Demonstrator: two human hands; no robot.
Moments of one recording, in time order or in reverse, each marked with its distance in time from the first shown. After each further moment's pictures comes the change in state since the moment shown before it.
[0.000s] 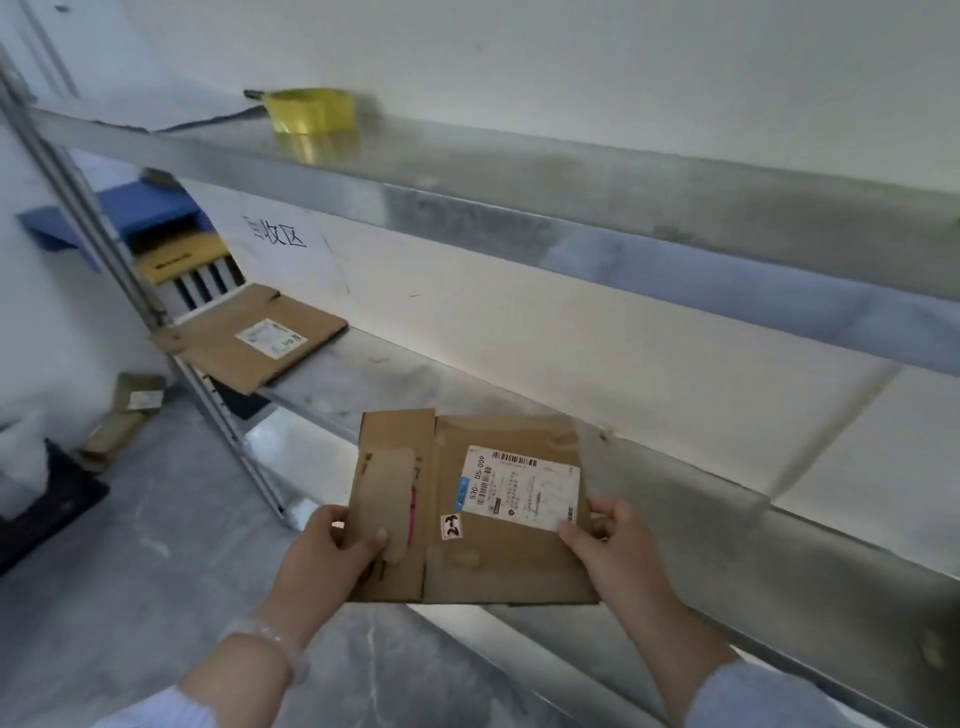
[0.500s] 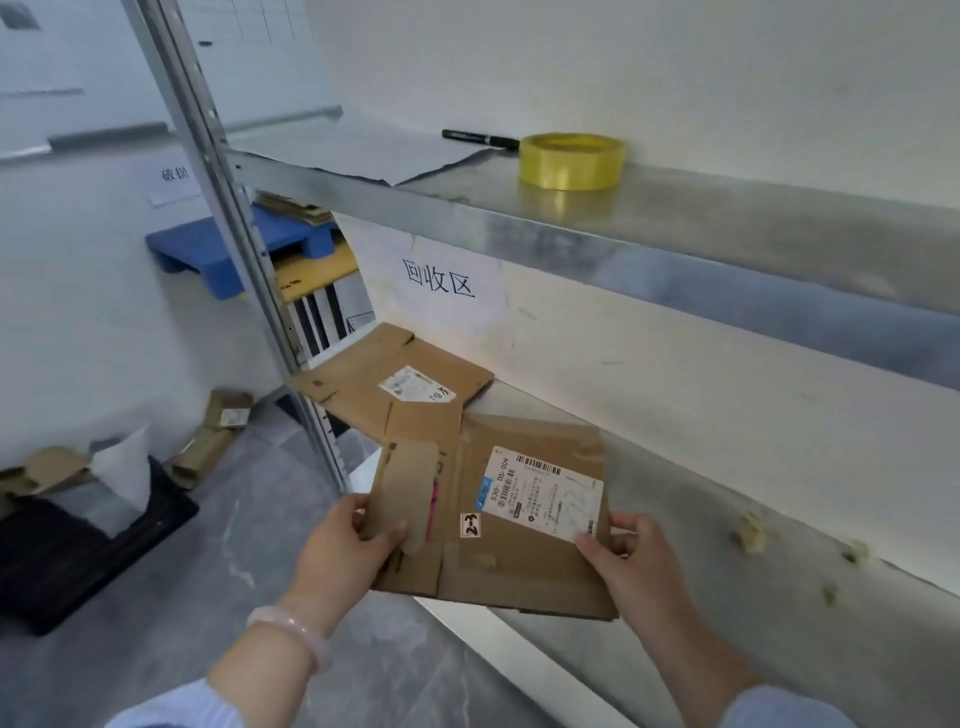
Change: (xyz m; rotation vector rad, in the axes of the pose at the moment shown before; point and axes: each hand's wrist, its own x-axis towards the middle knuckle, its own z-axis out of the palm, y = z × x) left_hand 0.175 -0.044 -0.197 0.075 0.132 0.084; right_hand 0.054 -0.132 0.239 -0.030 -0.021 -0.058
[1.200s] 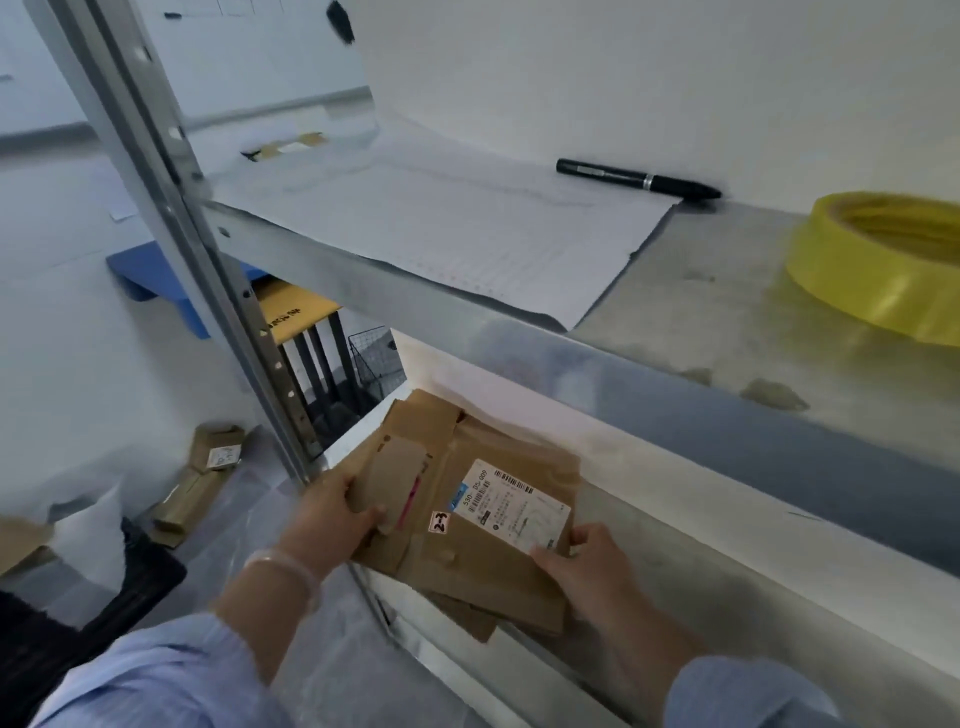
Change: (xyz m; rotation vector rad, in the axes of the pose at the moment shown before) left_hand 0.322 -0.015 -0.068 0.386 -0.126 -0.063; right_hand 0.184 -0.131 0.195 -0.126 -0.175 0.175
